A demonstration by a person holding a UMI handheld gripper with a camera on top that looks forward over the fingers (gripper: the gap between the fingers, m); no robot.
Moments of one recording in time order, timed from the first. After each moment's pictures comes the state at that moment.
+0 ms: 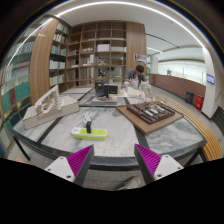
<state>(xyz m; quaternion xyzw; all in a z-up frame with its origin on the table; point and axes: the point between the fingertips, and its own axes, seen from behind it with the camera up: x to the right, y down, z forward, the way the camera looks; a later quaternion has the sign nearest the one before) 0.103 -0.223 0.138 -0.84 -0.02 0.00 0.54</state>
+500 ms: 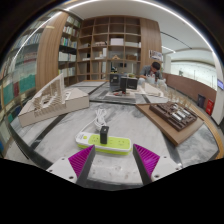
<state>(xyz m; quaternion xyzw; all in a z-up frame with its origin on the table) 0.027 -0.073 0.074 -0.85 -0.08 0.03 0.52</state>
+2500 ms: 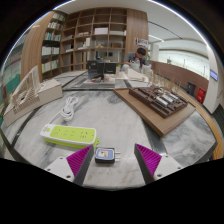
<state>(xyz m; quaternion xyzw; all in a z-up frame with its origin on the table) 0.130 -0.035 0.016 -0.88 -0.02 -0.01 0.47</state>
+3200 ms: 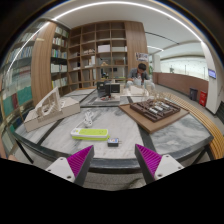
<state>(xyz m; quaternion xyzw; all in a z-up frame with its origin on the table) 0.124 -0.191 0.118 -0.84 -0.02 0.04 0.54</state>
